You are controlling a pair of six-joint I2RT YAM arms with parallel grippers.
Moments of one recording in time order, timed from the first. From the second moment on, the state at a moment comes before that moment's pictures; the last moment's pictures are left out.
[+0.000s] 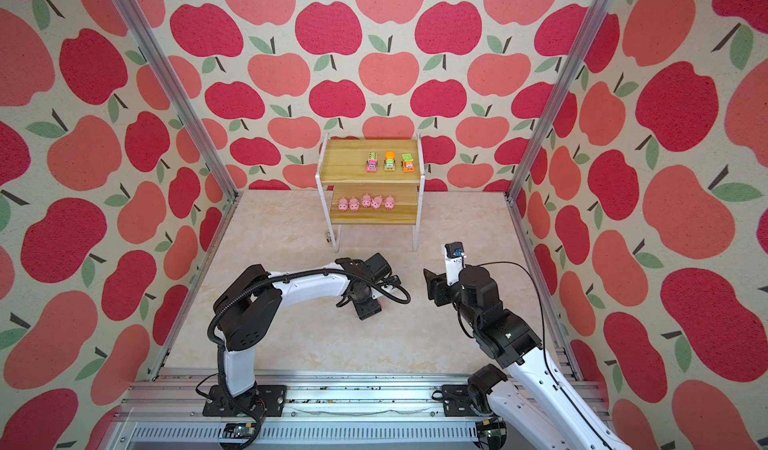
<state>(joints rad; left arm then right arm) -0.91 1.96 1.33 -0.72 -0.04 0.30 0.63 0.66 0.70 -0.48 0.15 0.14</state>
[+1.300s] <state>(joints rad) -0.60 1.47 0.96 -0.62 -0.05 -0.30 0.97 1.65 0.50 0.52 0.23 0.23</state>
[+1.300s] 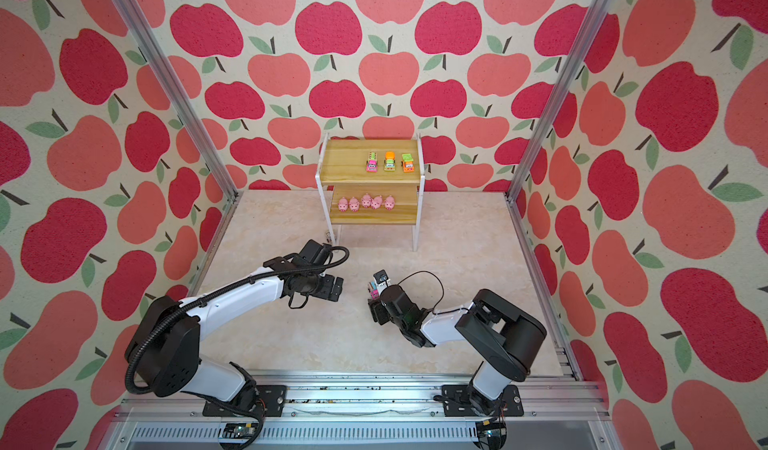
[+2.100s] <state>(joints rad) -0.39 1.14 1.13 -0.77 0.11 -0.30 1.11 1.38 0.98 0.09 0.31 0.13</state>
